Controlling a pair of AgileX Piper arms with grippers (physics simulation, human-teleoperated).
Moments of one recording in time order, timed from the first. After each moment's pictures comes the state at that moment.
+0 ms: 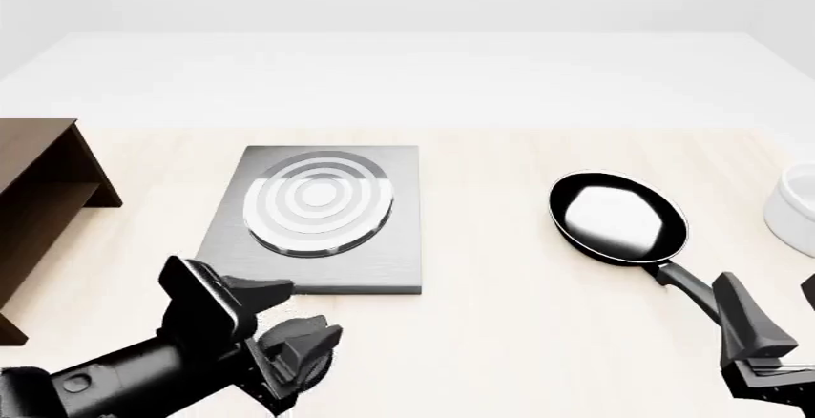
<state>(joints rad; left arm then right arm) -0.75 1.07 -0.24 -0.29 -0.01 0.01 0.10 0.00 -0.06 0.02</state>
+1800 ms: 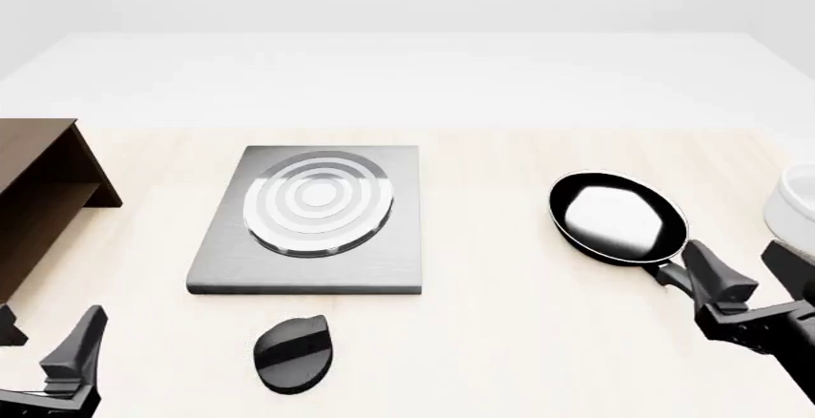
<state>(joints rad) 0.04 0.01 0.00 0.17 0.08 0.03 0.48 -0.12 -0.13 0.05</state>
